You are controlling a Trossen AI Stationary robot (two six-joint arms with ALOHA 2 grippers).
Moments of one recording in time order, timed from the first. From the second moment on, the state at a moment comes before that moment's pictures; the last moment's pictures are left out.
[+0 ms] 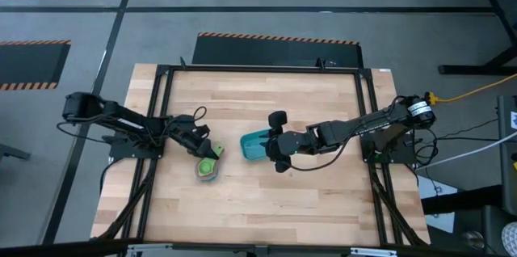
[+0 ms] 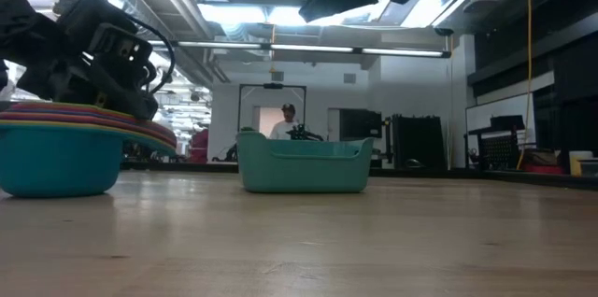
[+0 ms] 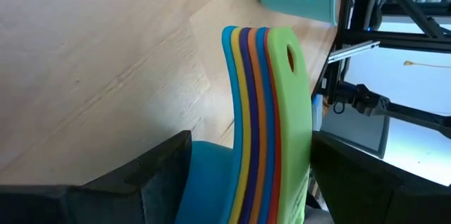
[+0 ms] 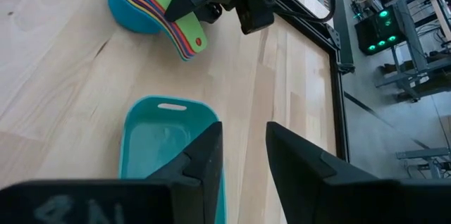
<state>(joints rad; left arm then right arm) 0.10 1.18 0.06 0.60 0.49 -1.34 0.25 1.64 1.25 -0.30 0.44 -0.40</state>
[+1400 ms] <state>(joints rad) 0.10 1.19 0.06 0.69 0.47 -1.33 0.25 1.64 1.25 -0.30 0.44 -0.40</state>
